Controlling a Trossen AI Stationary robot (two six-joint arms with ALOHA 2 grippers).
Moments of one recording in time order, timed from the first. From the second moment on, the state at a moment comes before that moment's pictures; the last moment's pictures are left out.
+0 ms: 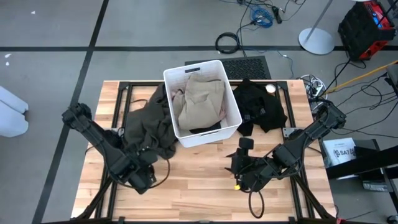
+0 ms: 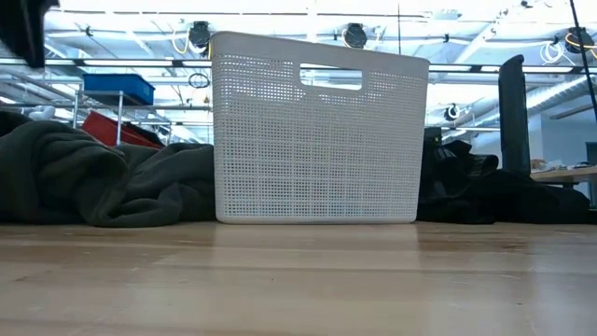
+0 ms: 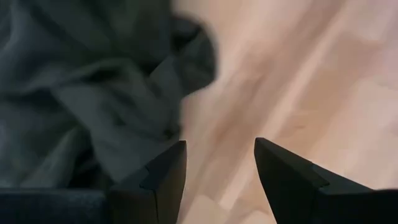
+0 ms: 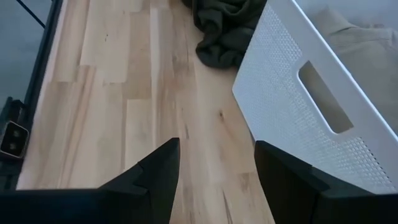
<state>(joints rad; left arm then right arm) -0.73 1.47 1.23 -1.33 -0.33 -1.24 0.63 1.53 1.42 -0.86 0.62 0.51</state>
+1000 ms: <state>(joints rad) -0.57 1.47 0.82 -1.04 -0.49 -0.99 0.63 1.53 1.42 -0.82 0.63 0.49</state>
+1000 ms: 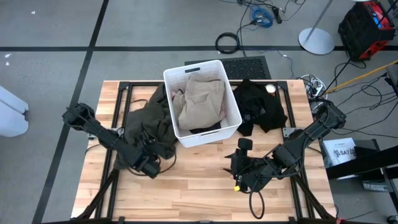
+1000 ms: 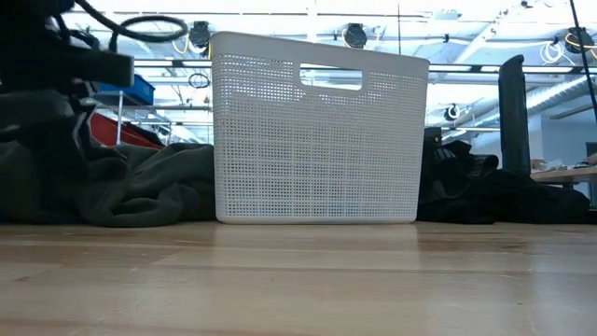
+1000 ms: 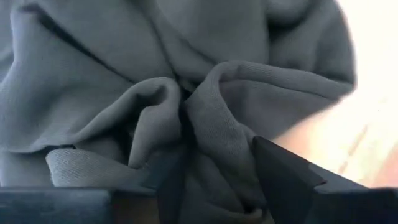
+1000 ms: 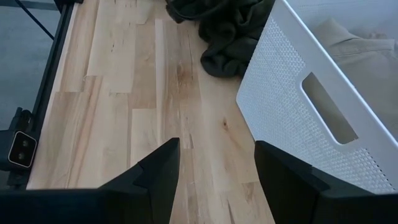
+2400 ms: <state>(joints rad) -0.96 1.47 1.63 -0.72 -1.11 -0.52 0.67 1.69 1.42 -0.72 0.50 0.65</state>
